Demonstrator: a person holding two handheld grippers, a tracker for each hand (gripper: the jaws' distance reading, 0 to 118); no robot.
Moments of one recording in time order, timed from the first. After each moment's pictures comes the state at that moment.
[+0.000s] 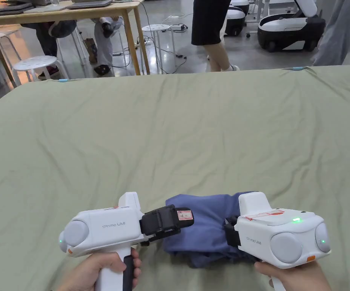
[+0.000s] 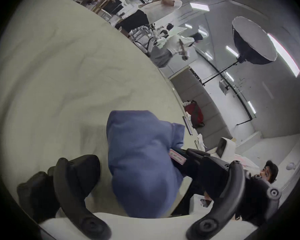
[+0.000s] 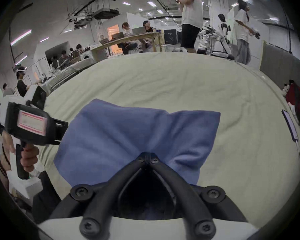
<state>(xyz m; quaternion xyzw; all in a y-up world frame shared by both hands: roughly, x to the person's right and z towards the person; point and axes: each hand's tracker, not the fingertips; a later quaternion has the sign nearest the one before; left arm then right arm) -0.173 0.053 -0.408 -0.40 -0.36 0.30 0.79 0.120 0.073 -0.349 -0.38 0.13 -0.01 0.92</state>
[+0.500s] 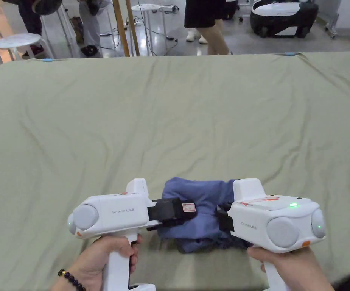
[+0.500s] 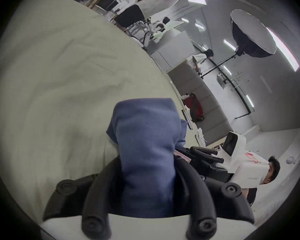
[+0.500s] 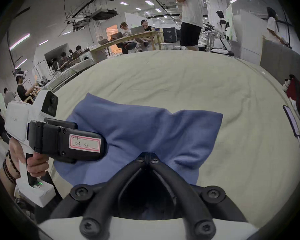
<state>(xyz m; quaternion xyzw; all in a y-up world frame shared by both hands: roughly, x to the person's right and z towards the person) -0.145 0.042 -0.412 -0.41 -0.38 0.29 0.78 0.125 0.070 -0.351 -0.39 0.13 -0.03 0.91</state>
